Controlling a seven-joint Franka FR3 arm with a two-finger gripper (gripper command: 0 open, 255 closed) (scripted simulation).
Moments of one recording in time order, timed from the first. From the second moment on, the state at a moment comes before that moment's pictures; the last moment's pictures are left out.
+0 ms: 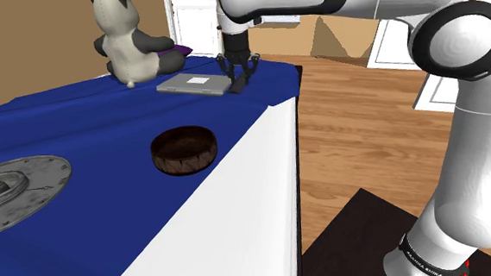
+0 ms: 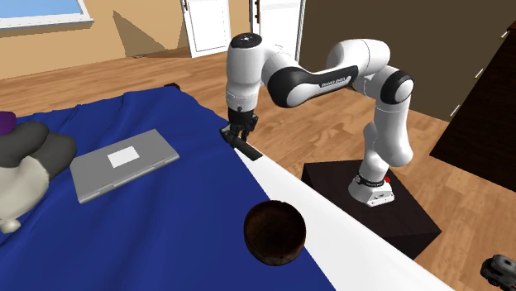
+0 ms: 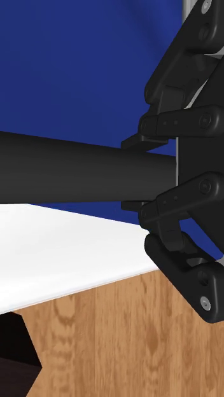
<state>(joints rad) 0.00 0.25 0.29 -1.31 -0.29 1.60 1.22</state>
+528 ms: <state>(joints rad) 0.12 0.27 0.35 -1.29 -0.32 1.55 1.39</state>
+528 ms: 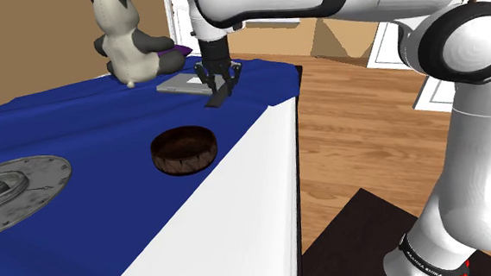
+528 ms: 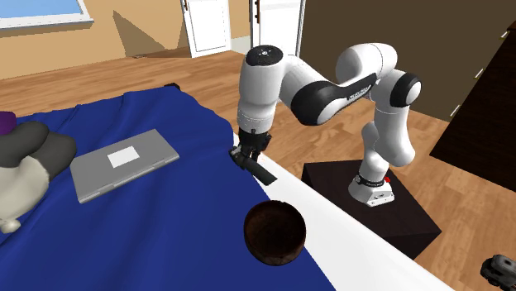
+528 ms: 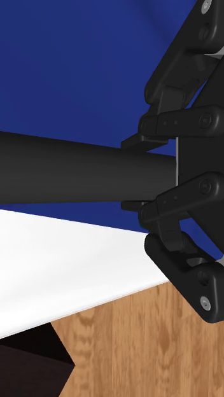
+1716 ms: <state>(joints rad) 0.37 0.44 0.43 -1.13 -0.40 1.47 1.68</state>
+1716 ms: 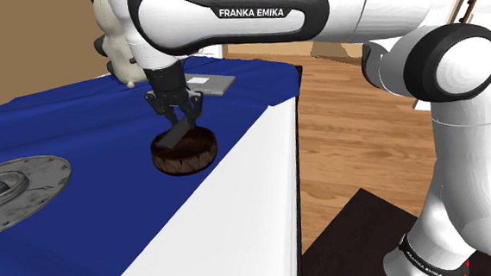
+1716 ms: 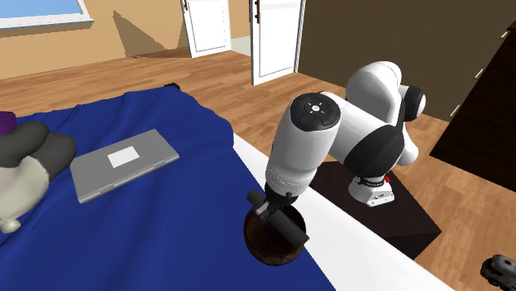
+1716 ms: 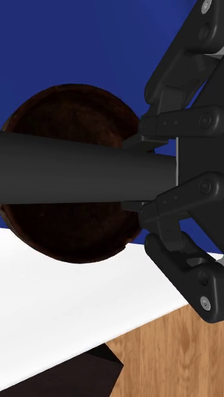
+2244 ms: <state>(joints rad) 0.35 0.41 0.43 -1.25 -0.39 1.56 1.70</state>
